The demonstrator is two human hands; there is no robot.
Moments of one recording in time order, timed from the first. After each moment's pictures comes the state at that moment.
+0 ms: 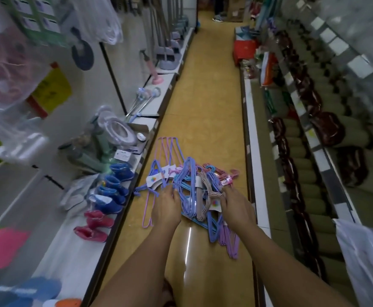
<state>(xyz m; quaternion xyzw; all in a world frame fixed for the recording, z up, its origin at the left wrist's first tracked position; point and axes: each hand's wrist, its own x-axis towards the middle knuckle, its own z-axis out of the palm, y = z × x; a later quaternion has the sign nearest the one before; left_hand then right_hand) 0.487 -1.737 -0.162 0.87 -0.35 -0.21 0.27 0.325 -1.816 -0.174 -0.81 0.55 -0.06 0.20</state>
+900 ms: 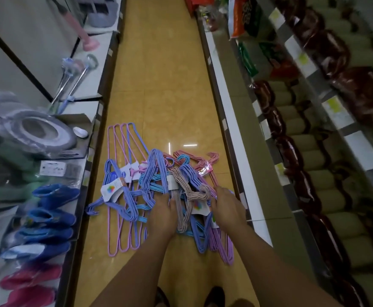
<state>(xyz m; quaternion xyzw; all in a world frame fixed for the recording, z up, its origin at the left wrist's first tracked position) 0.522 -1.947 -0.389 0.81 -0.43 -0.33 0.20 0.359 -2.001 -0.370 -0.72 0.65 0.00 0.24</state>
